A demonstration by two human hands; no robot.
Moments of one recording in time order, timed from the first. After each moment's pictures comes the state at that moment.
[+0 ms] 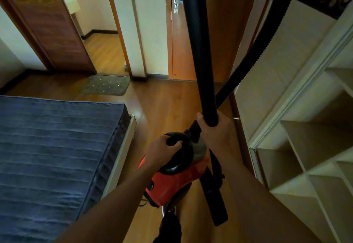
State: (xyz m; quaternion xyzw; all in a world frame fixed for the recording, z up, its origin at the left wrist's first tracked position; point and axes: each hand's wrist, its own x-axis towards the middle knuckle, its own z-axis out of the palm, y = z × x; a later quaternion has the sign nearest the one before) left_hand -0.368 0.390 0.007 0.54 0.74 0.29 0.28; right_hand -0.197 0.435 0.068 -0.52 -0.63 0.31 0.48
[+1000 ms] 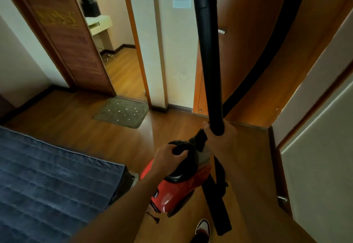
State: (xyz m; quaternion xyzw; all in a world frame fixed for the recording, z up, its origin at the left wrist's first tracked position) left_hand -0.571 0.939 0.004 0.49 0.77 0.31 0.26; right_hand -0.416 1.029 0.051 -0.46 -0.65 0.36 0.48
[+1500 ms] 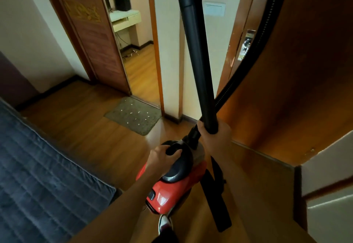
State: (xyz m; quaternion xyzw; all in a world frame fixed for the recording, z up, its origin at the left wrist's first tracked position) left_hand -0.674 1.139 0.000 0.36 0.83 0.36 0.22; right_hand -0.538 1.259 0.071 -0.36 -0.73 0.40 0.43
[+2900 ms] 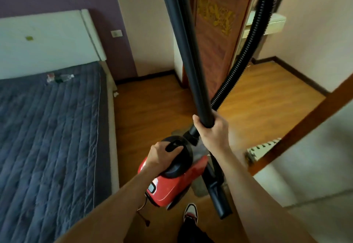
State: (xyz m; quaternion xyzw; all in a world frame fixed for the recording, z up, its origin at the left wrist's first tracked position) left_hand -1.344 1.314 -0.032 0.04 0.90 0.42 0.11; right_hand -1.330 1.496 0.044 -0.01 -0.81 0.52 0.28
